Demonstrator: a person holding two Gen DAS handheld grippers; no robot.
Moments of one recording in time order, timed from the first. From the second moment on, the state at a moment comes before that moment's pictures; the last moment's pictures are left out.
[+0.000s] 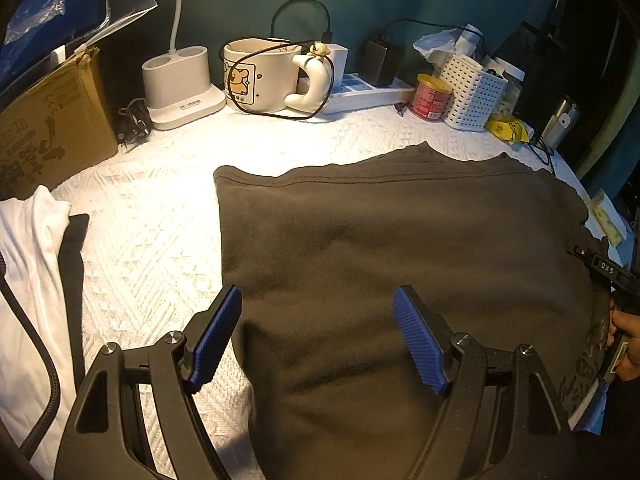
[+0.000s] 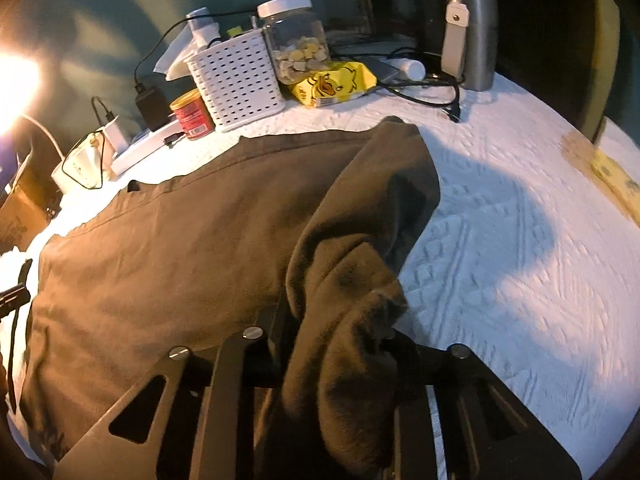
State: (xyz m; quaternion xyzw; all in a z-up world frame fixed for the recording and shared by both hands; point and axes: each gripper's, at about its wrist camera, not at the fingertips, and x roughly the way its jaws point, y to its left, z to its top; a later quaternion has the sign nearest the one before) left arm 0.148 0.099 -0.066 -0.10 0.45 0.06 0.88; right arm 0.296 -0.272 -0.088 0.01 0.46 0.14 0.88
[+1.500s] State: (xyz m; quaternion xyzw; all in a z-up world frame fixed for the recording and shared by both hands) left arm 0.077 0.149 -0.059 -0.16 0.40 0.07 0.90; right arm 0.236 -0.076 -0.050 -0.08 0.42 0.36 0.83
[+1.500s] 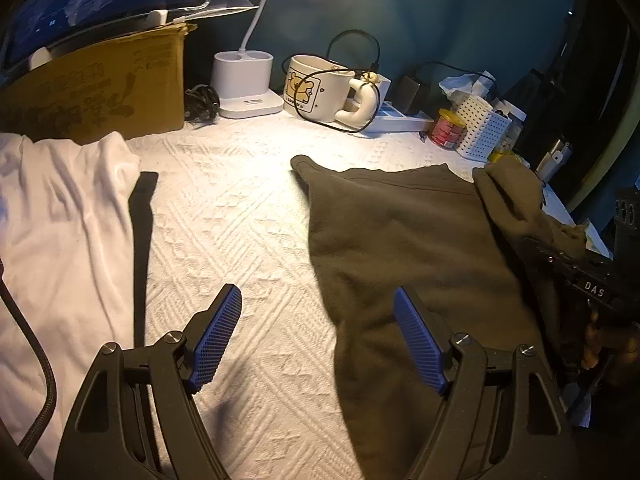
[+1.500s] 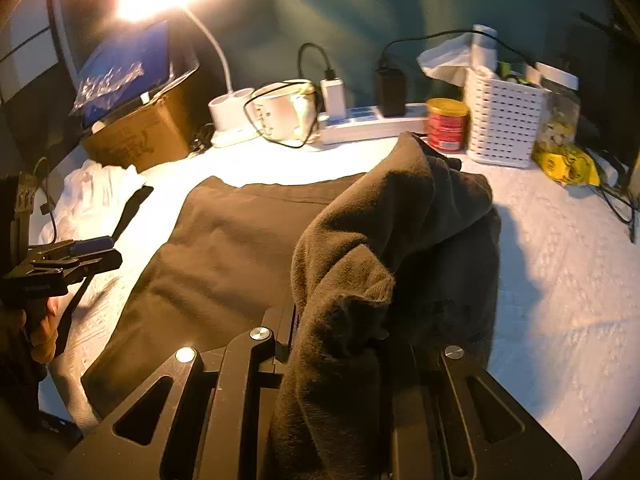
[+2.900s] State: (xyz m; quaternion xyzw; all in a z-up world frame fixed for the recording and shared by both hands) left arm 0.042 0.140 -0.049 -0.18 0.38 0.05 0.91; right arm 0.136 -0.020 -0.042 -0.13 0.44 0.47 0.75
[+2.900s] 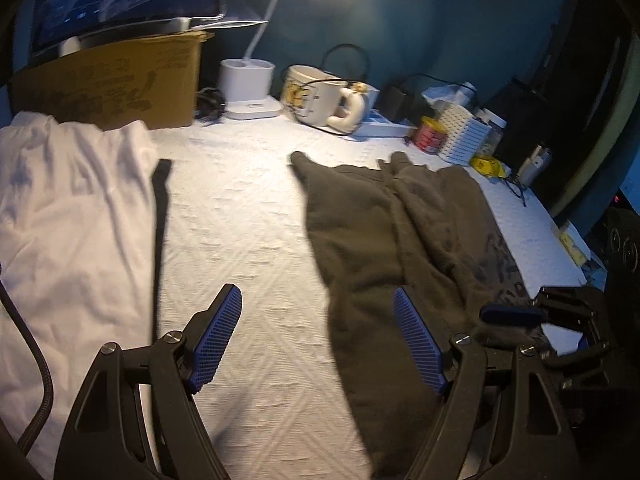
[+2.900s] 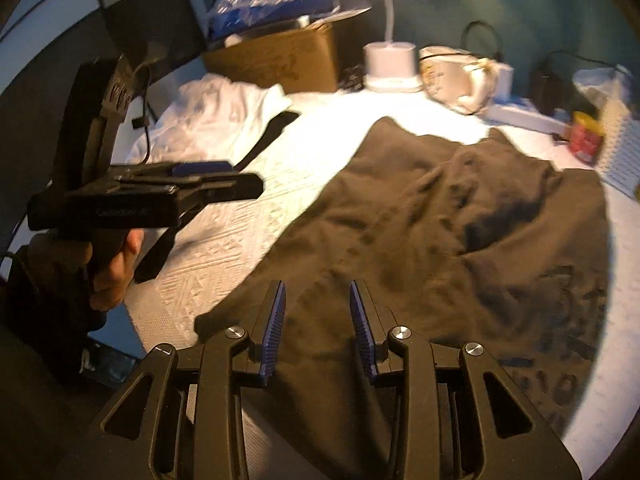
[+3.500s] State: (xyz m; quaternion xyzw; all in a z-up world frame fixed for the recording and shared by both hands) left arm 0.094 0.069 -0.064 -0.16 0.42 -0.04 0.89; right arm 0.170 -0.142 -0.049 -0.06 0.44 0.34 0.83
